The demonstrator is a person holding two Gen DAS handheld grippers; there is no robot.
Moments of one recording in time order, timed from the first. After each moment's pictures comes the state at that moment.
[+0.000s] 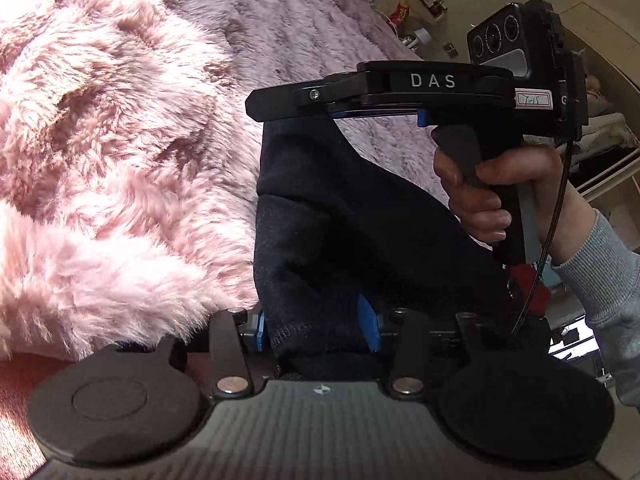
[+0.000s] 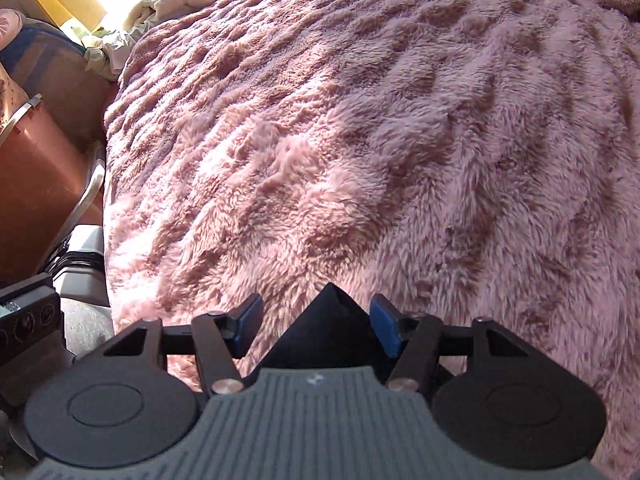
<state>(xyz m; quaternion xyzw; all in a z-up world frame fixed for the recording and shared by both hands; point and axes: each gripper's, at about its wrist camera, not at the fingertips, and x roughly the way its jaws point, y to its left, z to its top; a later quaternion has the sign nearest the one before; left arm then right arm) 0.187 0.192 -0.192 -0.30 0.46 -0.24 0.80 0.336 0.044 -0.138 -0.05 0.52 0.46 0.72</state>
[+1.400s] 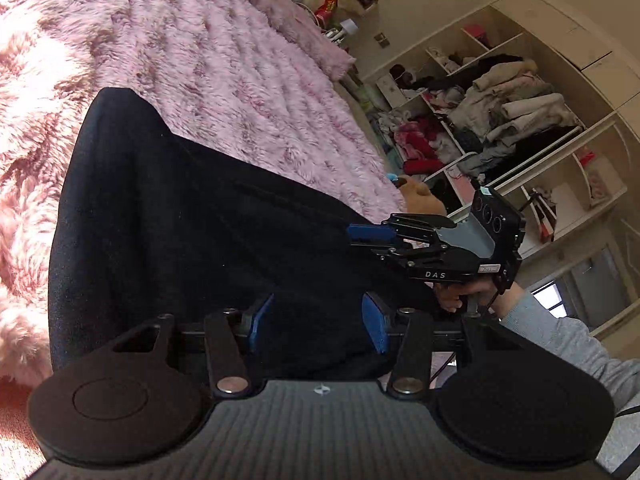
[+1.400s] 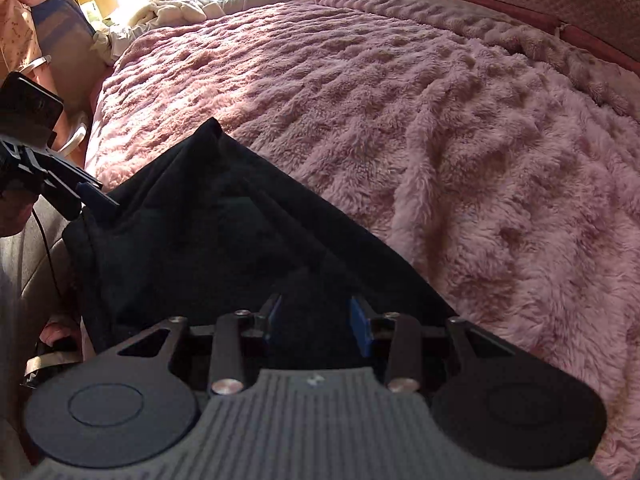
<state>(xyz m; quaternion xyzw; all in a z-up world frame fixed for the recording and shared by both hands) 0.157 0.114 -0.161 -0.30 0.43 -0.33 0.78 0.257 -0.227 -0.130 -0.13 0.41 0.43 0.79</state>
